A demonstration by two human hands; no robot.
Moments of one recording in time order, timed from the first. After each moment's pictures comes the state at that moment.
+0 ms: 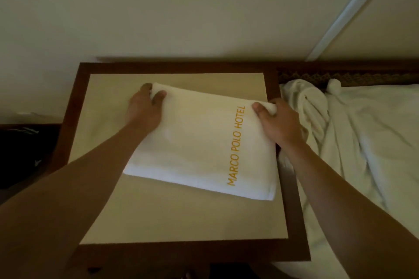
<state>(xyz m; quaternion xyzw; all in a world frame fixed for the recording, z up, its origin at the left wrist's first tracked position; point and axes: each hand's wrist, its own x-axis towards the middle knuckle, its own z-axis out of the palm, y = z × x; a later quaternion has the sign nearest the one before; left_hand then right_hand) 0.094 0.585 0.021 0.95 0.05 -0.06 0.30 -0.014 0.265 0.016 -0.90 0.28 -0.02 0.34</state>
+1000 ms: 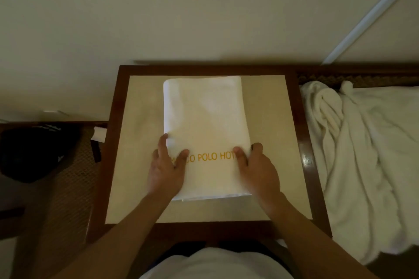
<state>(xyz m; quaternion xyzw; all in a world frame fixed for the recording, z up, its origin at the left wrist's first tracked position) -0.066 0.662 0.030 0.92 0.11 -0.13 0.36 -0.110 0.436 0.041 -0.90 0.26 0.12 0.31</state>
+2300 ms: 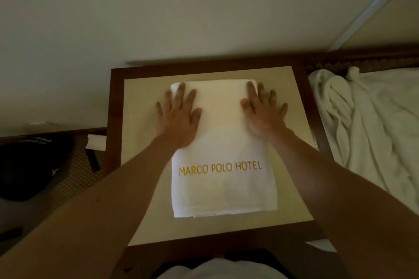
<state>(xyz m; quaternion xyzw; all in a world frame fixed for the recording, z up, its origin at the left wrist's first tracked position) 0.088 0.650 0.007 0.97 -0.18 -0.15 0.10 0.029 0.401 0.012 -0.94 0.21 0.17 0.19</state>
